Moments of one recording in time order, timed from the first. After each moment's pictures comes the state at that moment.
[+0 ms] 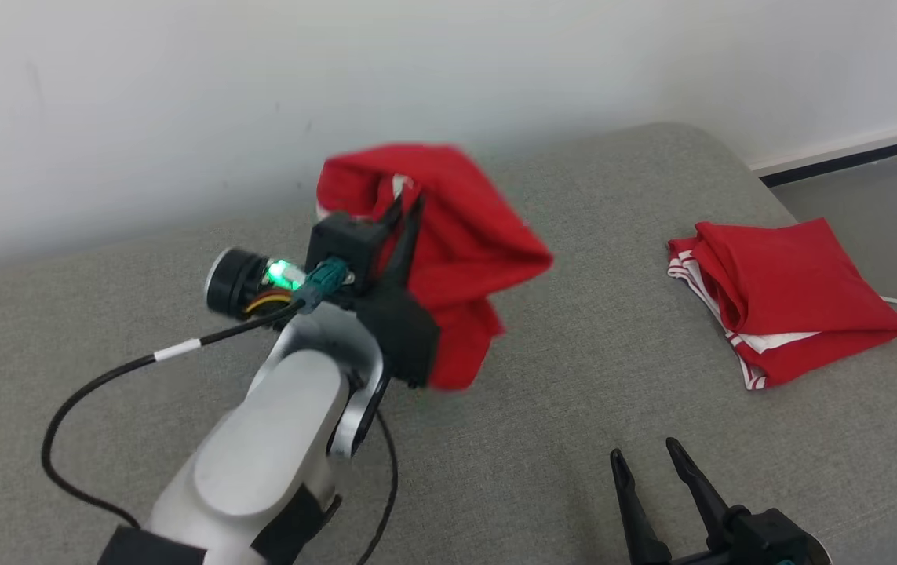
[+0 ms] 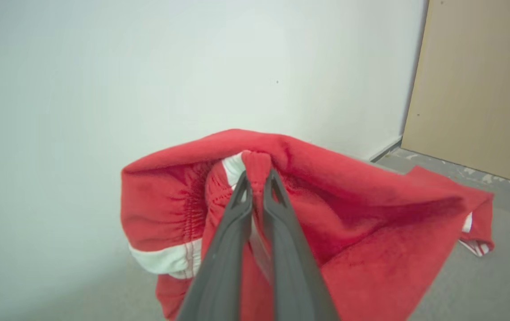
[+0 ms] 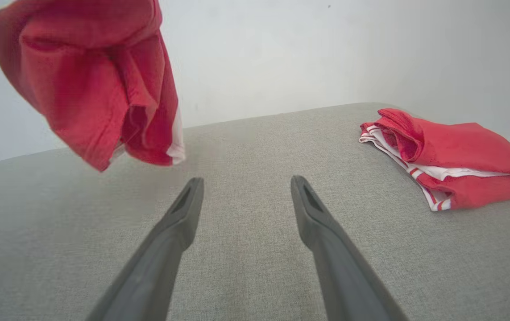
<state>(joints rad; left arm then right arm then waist) -0.74 0.14 -0.62 0.45 -0.41 0.08 0.03 0.03 -0.09 0.11 0.21 0.14 0.13 -0.26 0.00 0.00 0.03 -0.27</state>
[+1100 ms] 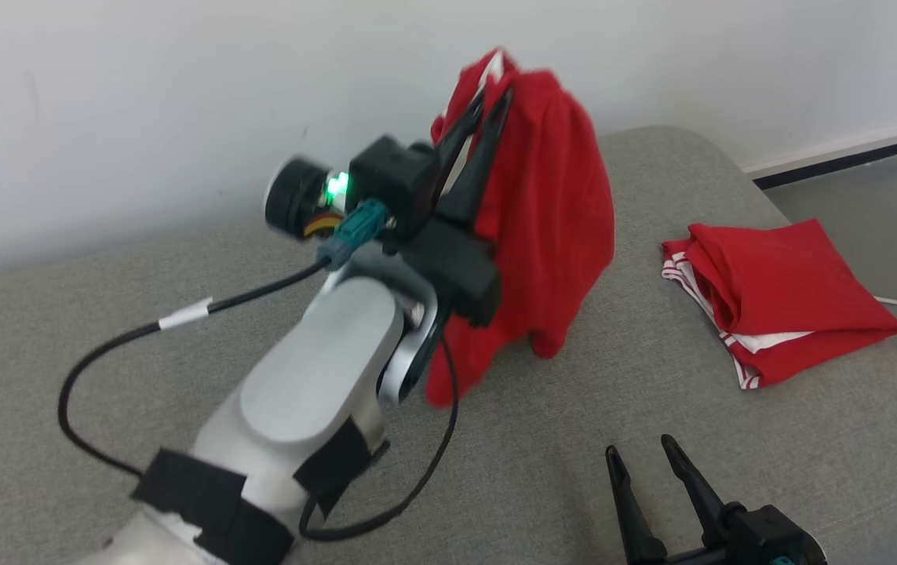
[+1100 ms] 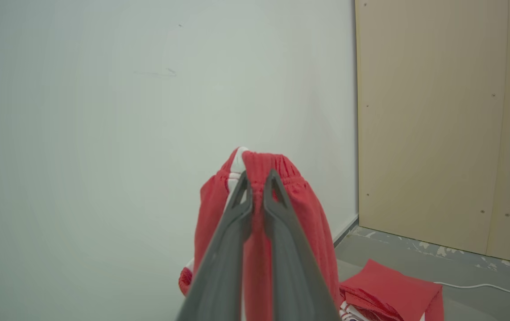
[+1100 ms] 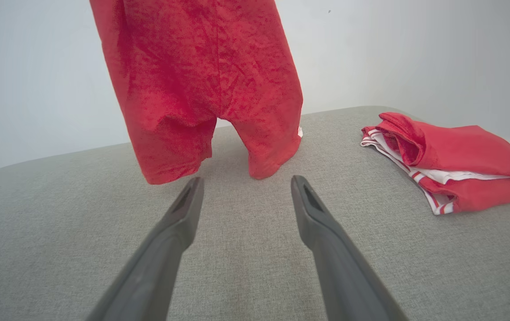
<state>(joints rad) -0.99 0.05 -0.74 0.58 -0.56 0.04 -0.24 0.02 -0.08 0.12 0.21 0.15 0.13 -0.26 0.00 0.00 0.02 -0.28</state>
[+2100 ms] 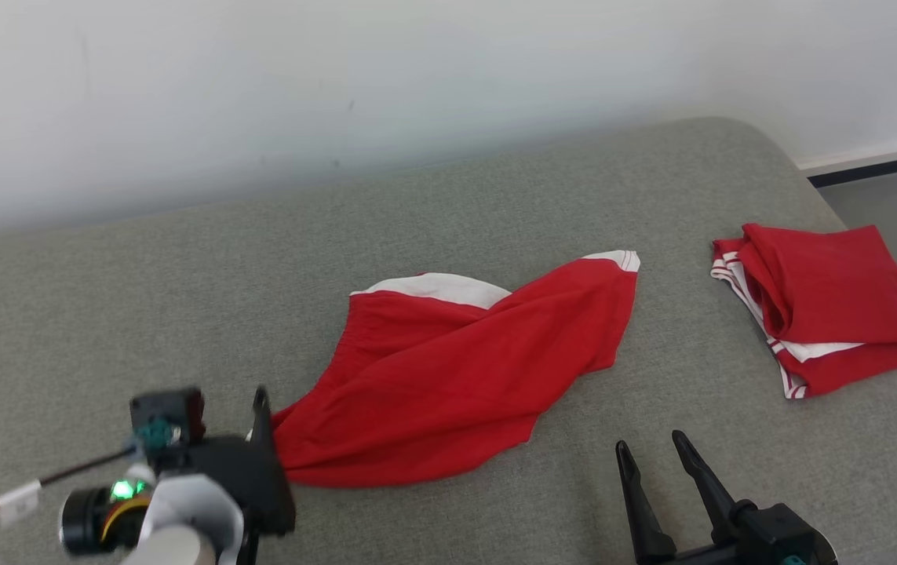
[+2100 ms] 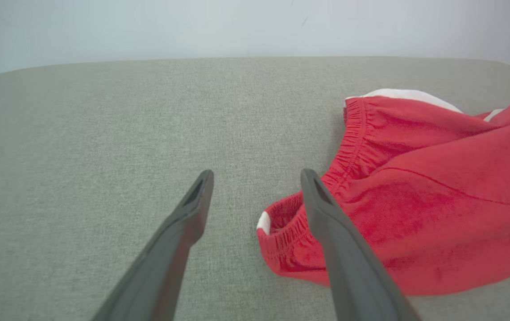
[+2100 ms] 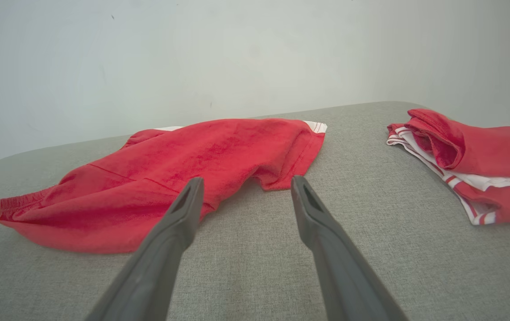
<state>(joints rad) -0.35 0.44 -0.62 0.17 -0.73 0.50 0.13 0.03 -0.08 0.10 0.19 0.14 0.13 -0.26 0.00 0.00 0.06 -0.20</state>
